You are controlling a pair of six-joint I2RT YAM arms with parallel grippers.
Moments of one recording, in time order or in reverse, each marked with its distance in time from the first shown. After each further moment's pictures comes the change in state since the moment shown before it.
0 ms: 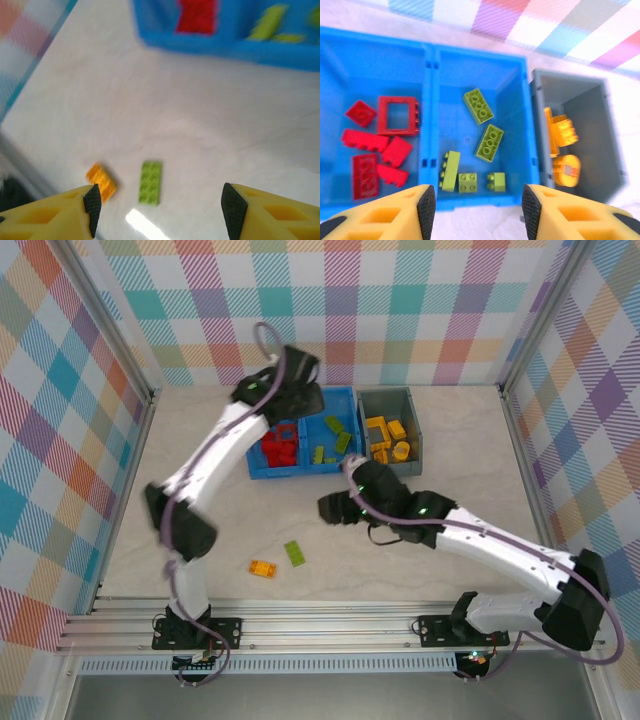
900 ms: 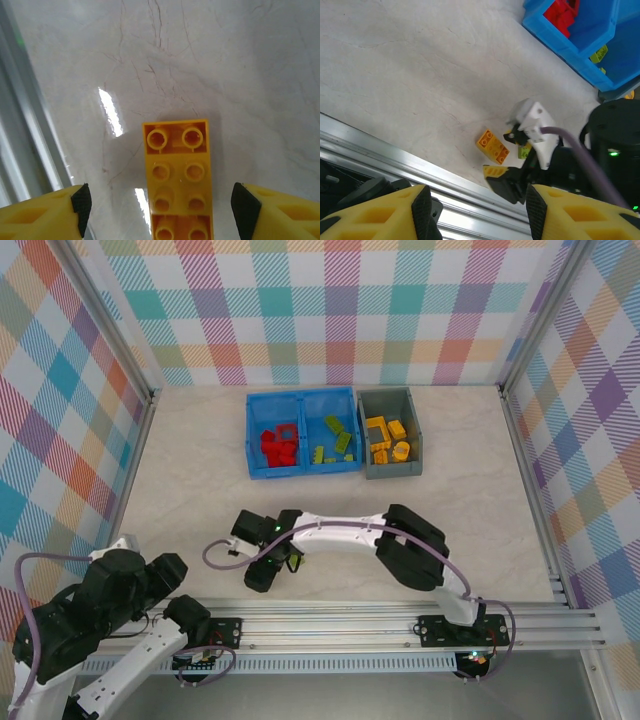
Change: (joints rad) left arm 0.000 -1.465 -0.921 -0.638 0.016 -0.427; right arm 0.284 0.900 0.612 -0.238 -0.121 -0.492
